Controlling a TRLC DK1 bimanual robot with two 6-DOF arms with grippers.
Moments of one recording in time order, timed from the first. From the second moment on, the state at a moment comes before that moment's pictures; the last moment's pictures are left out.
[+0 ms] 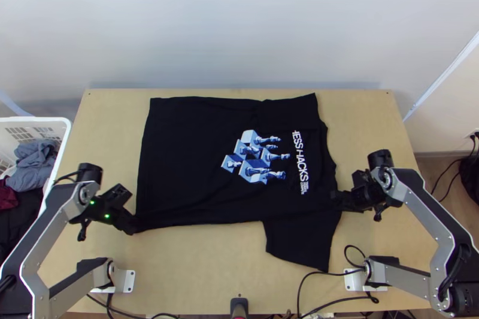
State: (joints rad) left arm 0.15 1.14 0.66 -1.00 0.32 0.74; right arm -0.04 1.31 0.72 -0.92 -0.34 0.07
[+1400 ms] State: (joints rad) left arm 0.09 1.53 1.97 -0.62 0.06 -0.19; right arm 0.09 1.33 1.54 -0.09 -0.15 0.21
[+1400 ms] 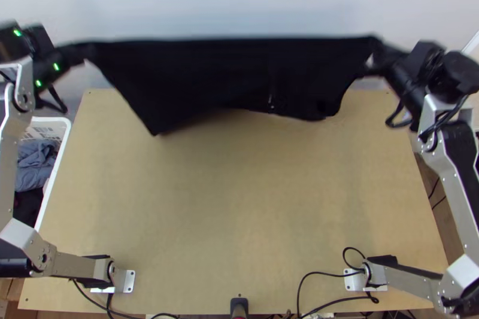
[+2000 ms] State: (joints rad) left arm 0.05 1.39 2.20 -0.44 -0.11 -0.21; right arm 0.07 1.35 1.97 -0.06 -0.12 0.24
